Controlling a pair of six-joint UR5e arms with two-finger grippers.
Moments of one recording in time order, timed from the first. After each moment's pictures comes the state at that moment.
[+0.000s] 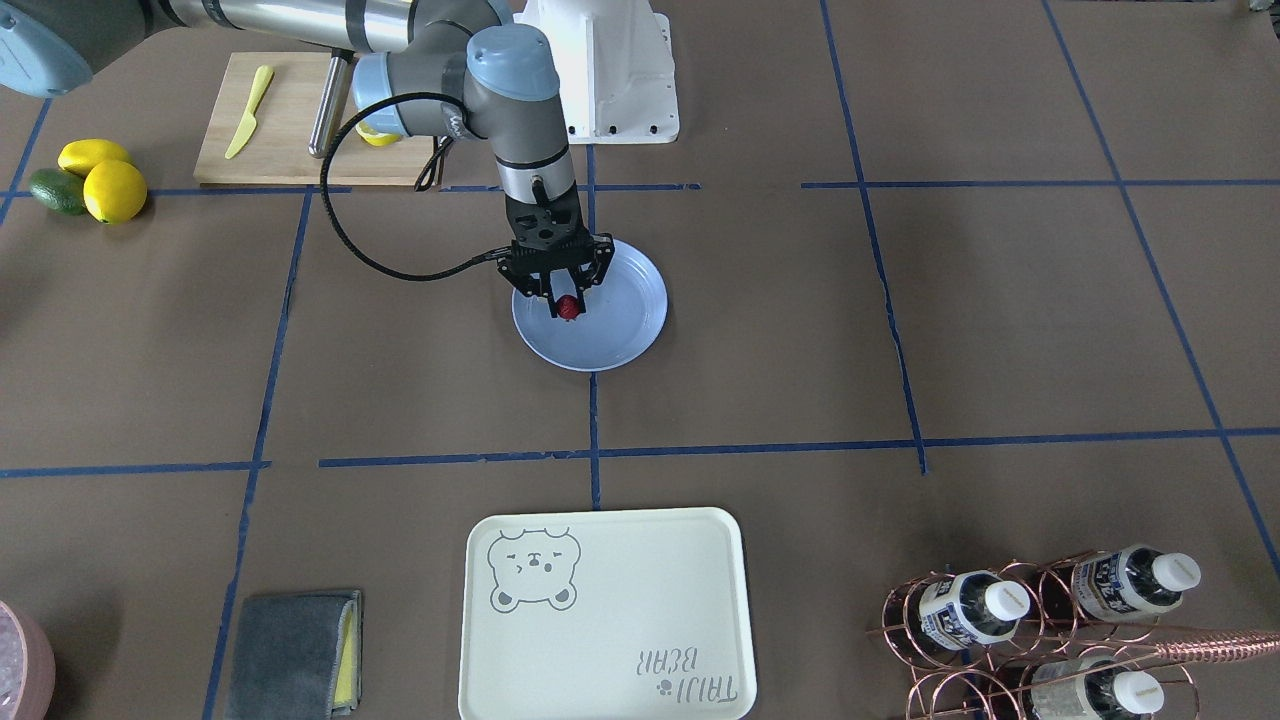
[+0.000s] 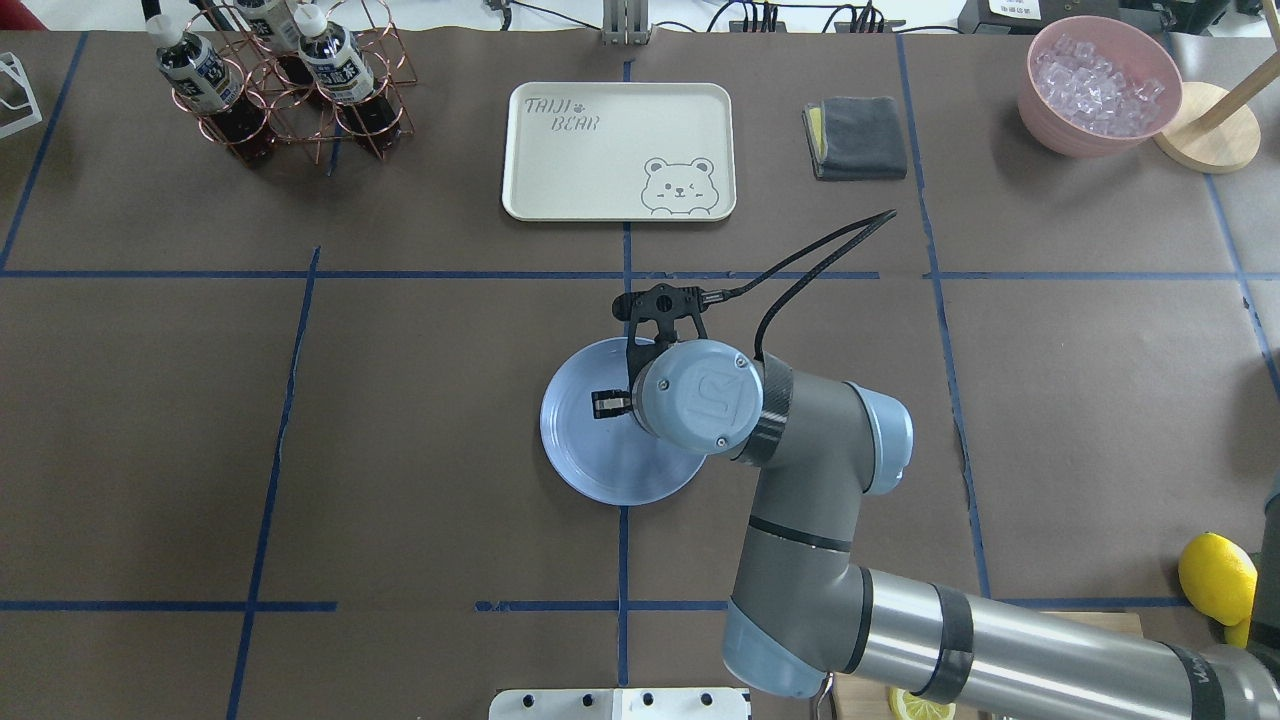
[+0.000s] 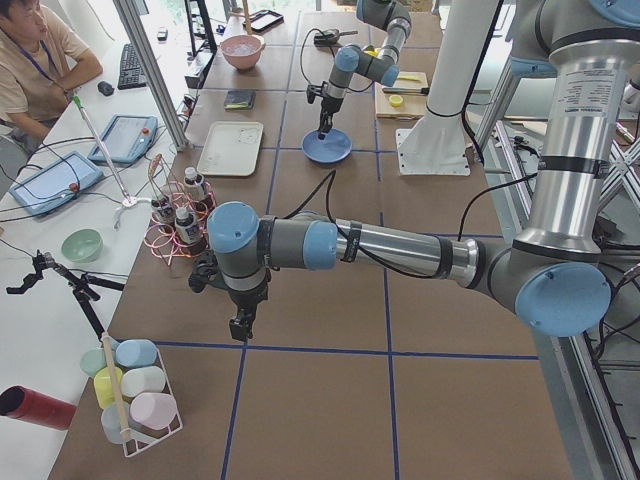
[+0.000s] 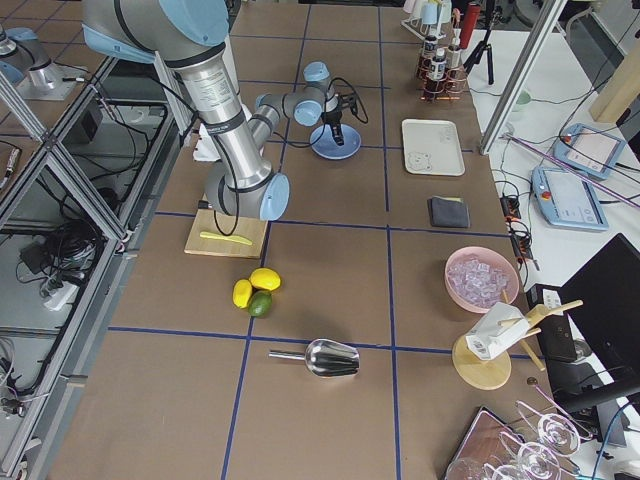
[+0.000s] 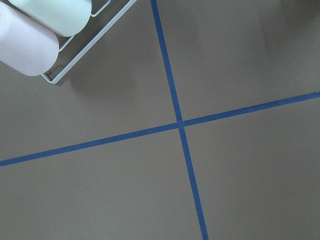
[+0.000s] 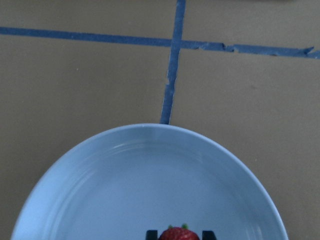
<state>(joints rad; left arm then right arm) -1.60 -1.66 -1.64 -1.44 -2.33 0.22 0.36 -0.90 1.62 -1.39 1.54 1.21</state>
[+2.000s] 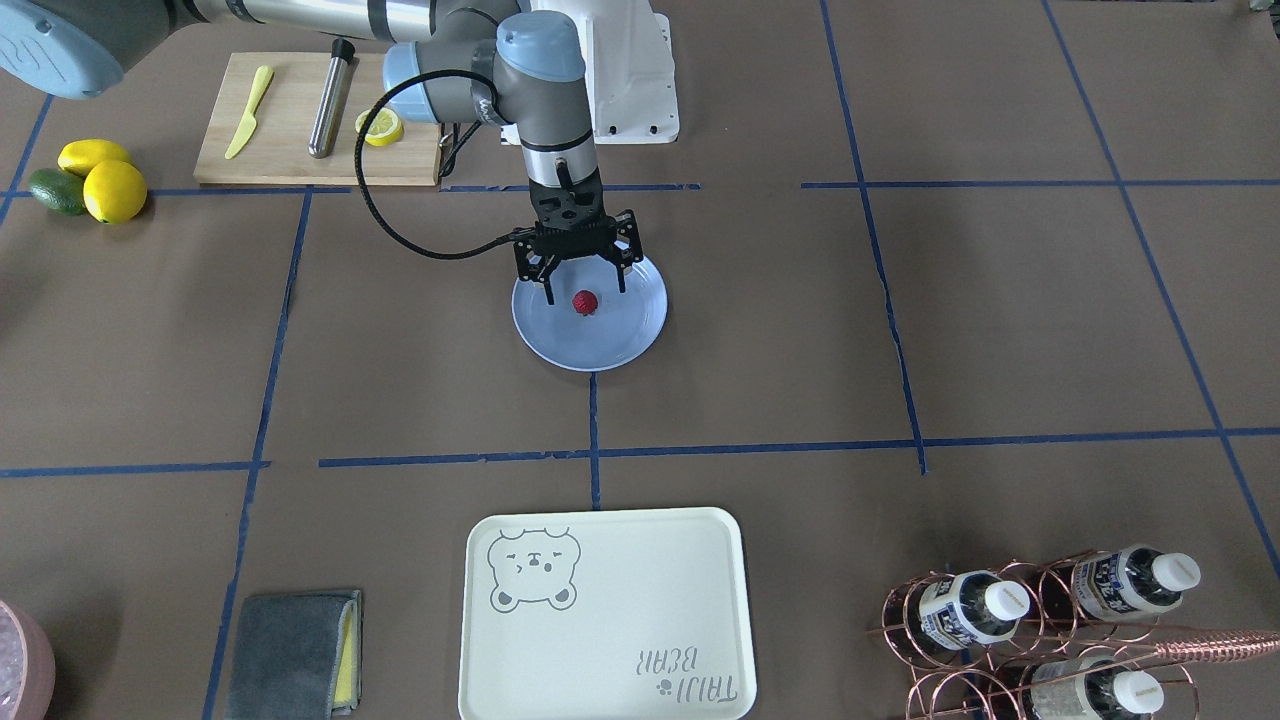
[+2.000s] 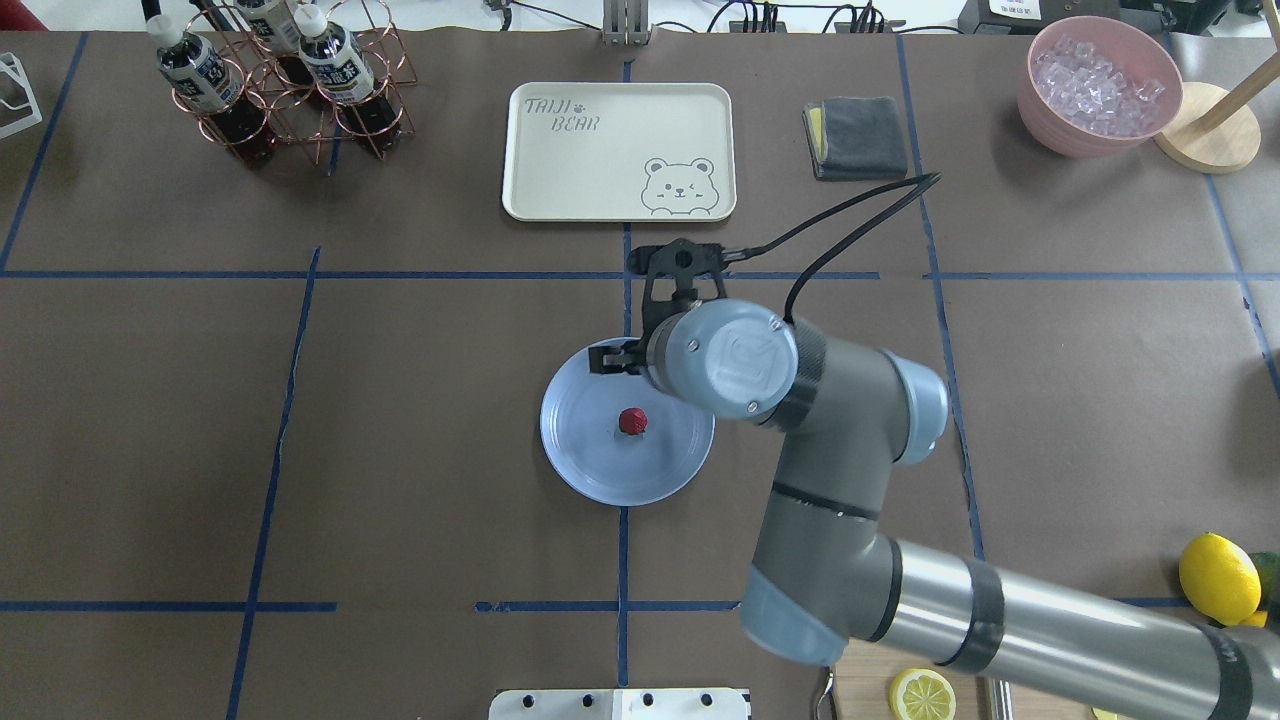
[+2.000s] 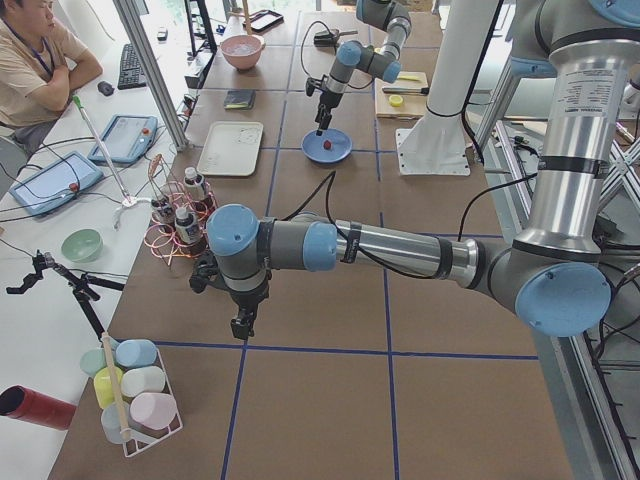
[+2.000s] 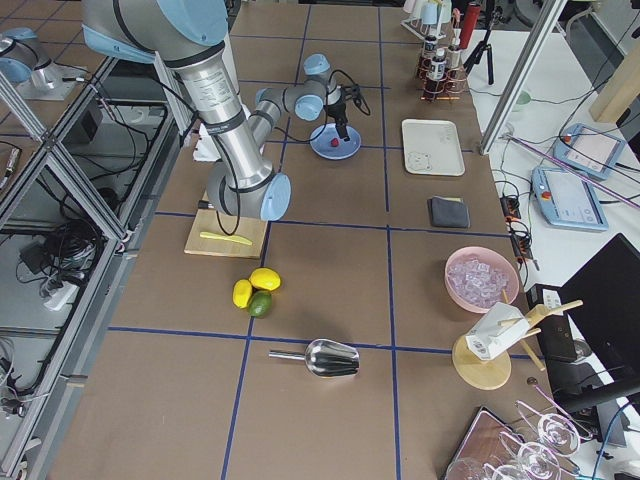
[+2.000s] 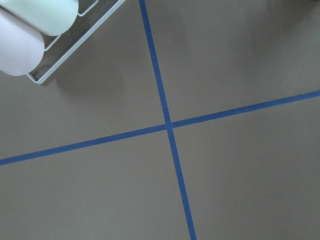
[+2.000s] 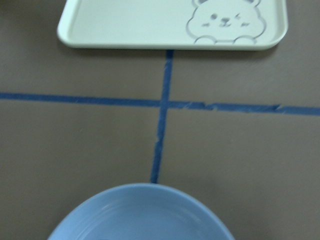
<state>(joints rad) -1.61 -1.65 -1.64 -1.44 -2.35 0.22 0.46 -0.93 1.70 -1.39 1.57 1.20</state>
